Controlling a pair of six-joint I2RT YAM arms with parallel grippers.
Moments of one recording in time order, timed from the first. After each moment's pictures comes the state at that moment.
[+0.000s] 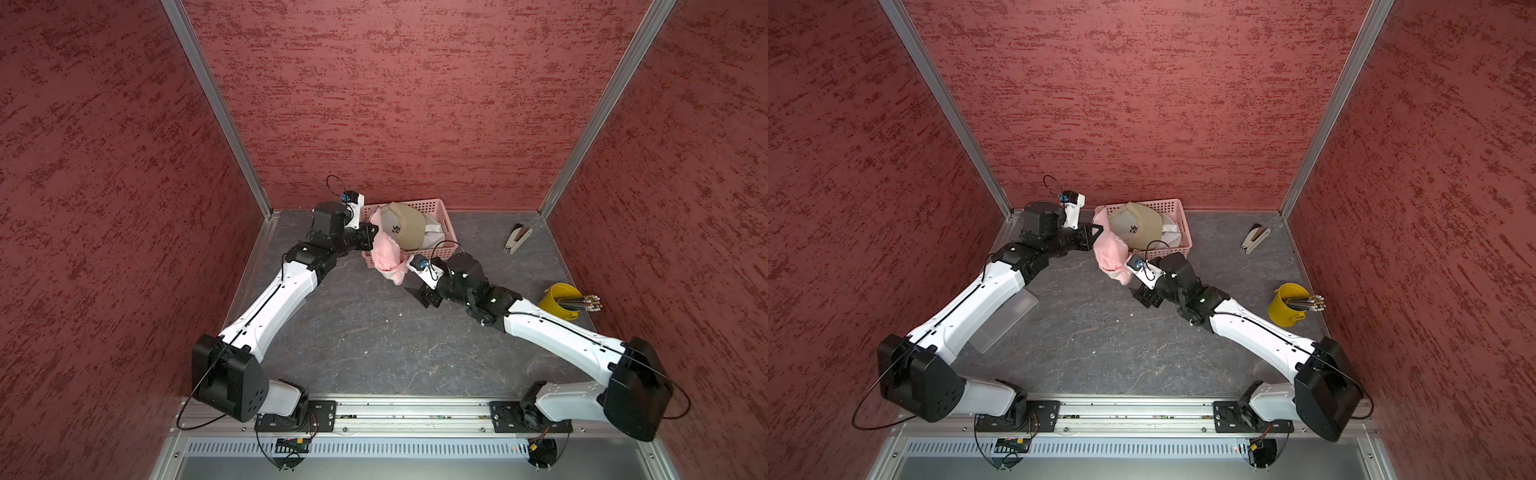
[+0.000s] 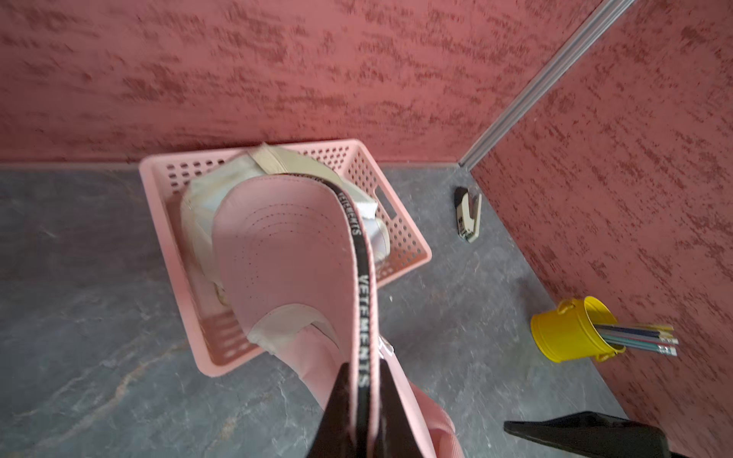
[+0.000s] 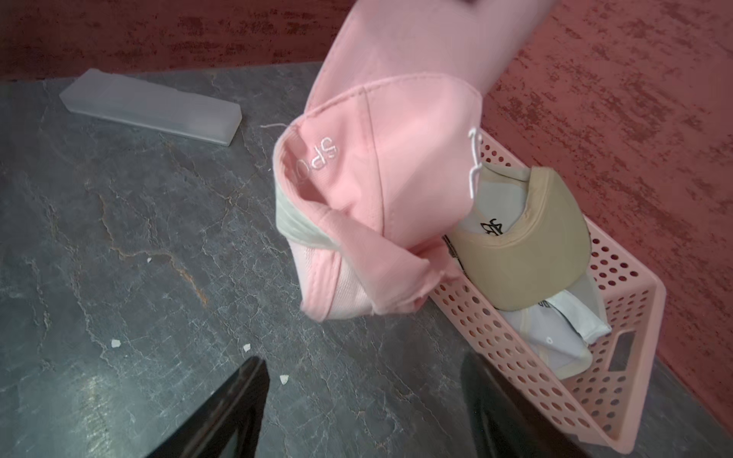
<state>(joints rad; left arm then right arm) -0.35 1.43 1.29 -0.35 0.30 -0.34 0.75 1.35 0.94 -0.07 -0.11 -0.36</state>
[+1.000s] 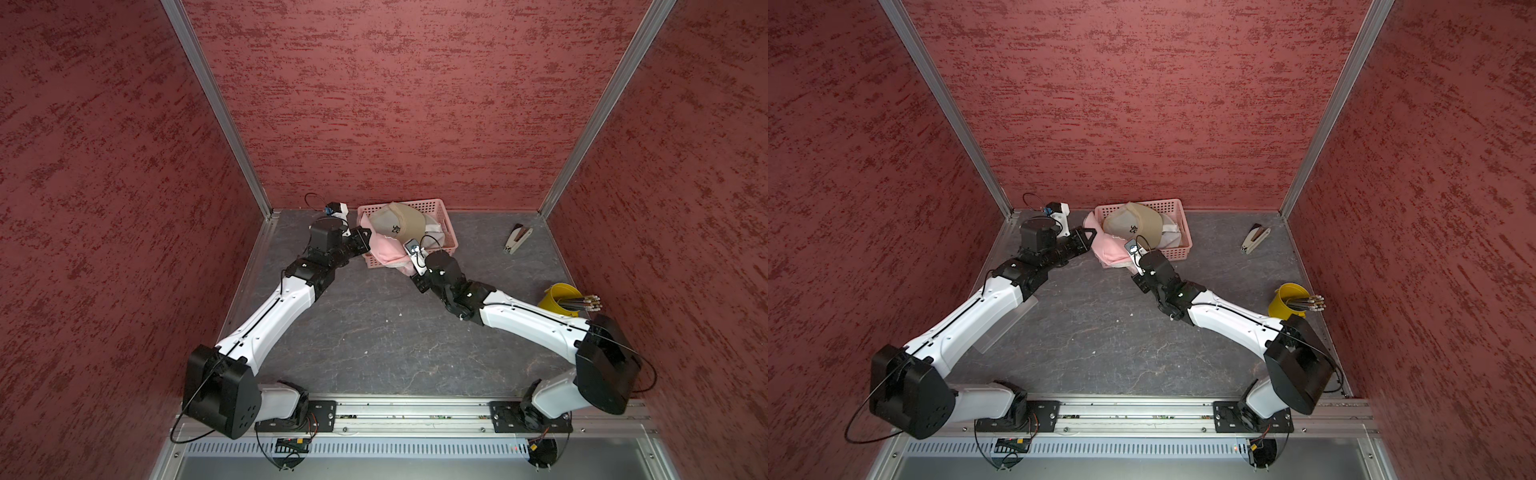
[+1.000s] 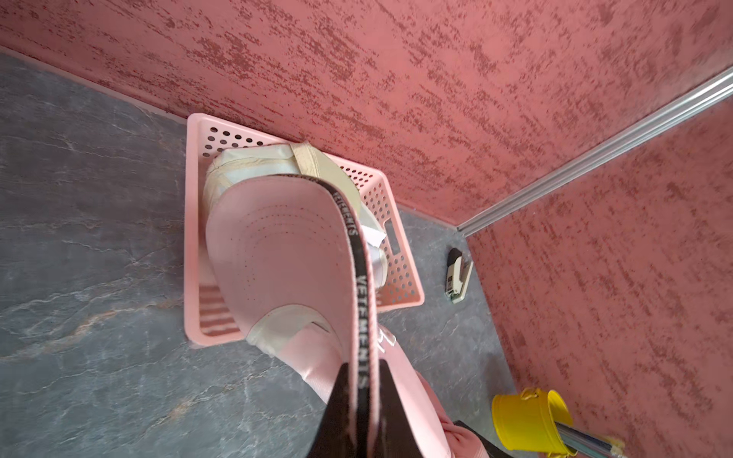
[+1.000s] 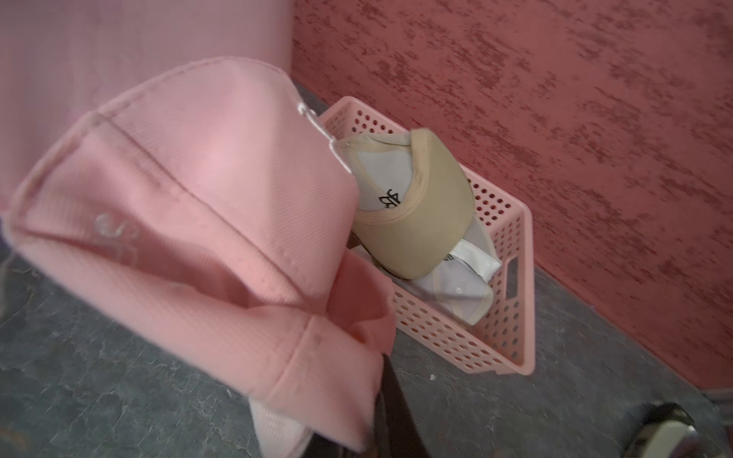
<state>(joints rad) -0.37 1.32 1.06 -0.08 0.11 -0.72 0.81 1.51 1.04 0.01 0.41 -0.10</state>
